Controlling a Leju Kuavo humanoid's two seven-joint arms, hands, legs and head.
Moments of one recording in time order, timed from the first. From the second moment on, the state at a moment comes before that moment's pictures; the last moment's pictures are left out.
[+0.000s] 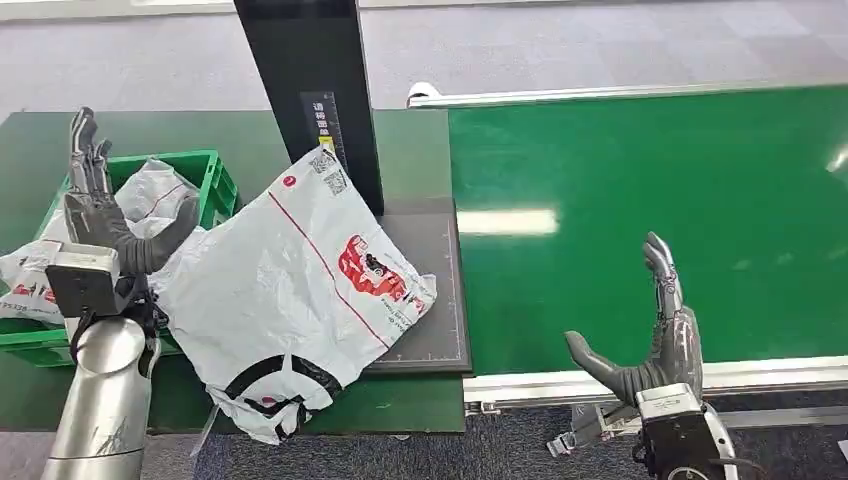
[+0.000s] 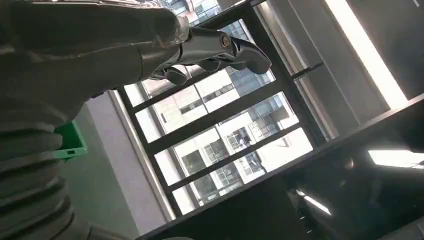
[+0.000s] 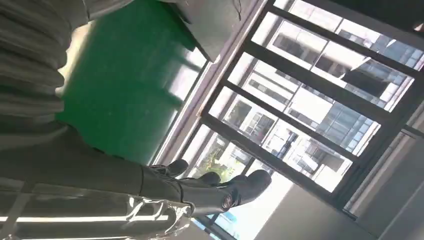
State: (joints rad) left arm -0.39 0.07 0.00 -1.50 -0.25 0.15 -0.57; right arm 0.08 -0.06 0.06 -1.79 0.39 -0.16 -0.49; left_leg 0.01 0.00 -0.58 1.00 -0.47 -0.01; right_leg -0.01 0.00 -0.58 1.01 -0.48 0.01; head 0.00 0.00
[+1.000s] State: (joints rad) left arm -0.60 -0.07 -0.40 -0.72 -0.55 0.11 -0.47; right arm -0.06 -0.07 0.11 -1.71 0.30 -0.13 -0.49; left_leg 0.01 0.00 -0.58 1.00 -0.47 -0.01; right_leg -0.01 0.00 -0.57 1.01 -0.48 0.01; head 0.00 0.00
